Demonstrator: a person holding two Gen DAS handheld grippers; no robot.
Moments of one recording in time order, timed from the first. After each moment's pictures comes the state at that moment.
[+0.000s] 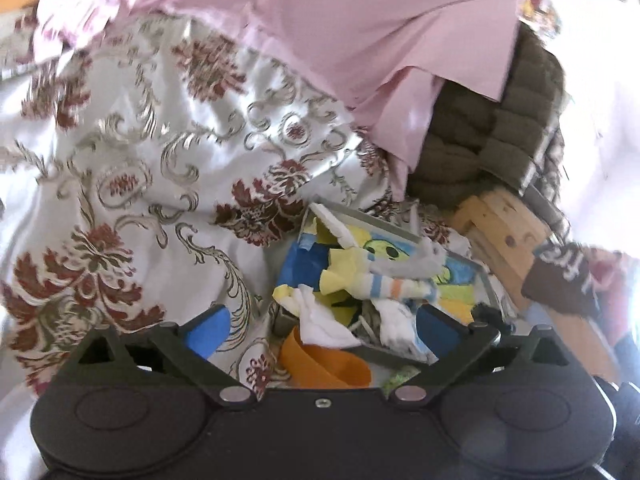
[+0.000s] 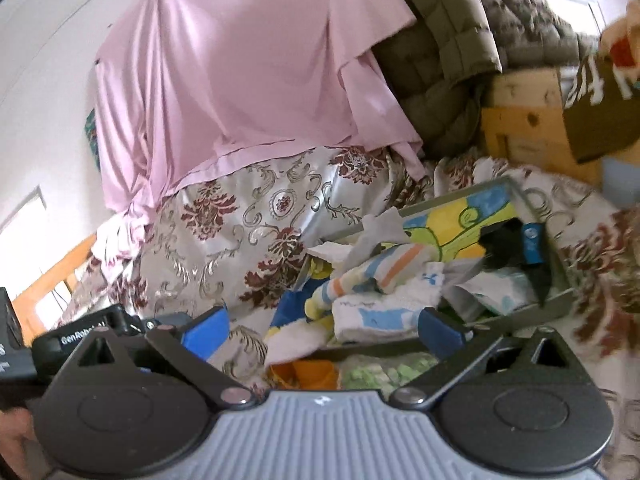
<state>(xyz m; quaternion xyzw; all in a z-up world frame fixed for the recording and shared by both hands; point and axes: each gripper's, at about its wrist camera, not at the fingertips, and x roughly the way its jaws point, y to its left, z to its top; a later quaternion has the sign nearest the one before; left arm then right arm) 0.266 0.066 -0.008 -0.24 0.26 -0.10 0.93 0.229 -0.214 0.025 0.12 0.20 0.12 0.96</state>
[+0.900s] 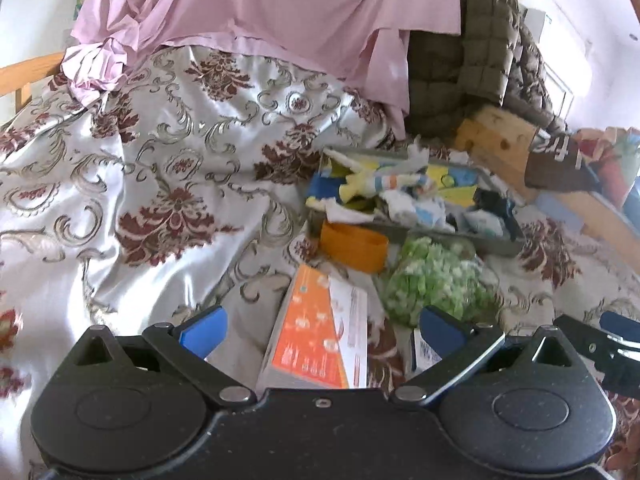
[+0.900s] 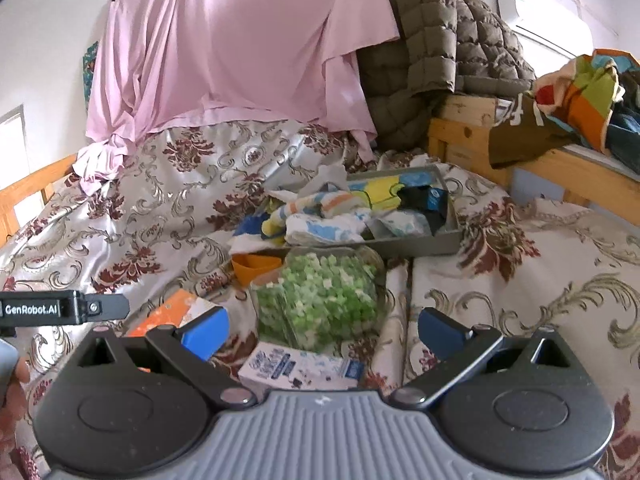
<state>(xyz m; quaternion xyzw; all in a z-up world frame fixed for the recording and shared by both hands) 0.110 0.041 -0.013 -0.11 0.29 -0.06 0.95 0.082 -0.211 0.000 0.01 0.22 0.04 0.97</state>
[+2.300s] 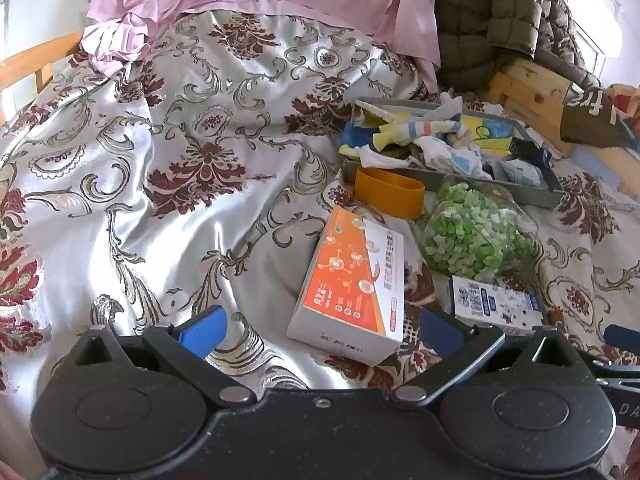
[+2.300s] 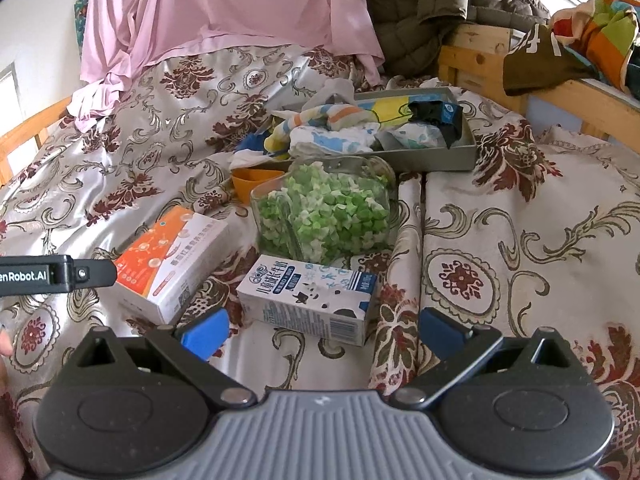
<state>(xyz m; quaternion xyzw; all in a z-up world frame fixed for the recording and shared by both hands) 0.108 0.036 -0.032 -0.07 0.35 -0.02 0.93 0.093 -0.204 -0.043 0.01 0.32 0.05 0.95</state>
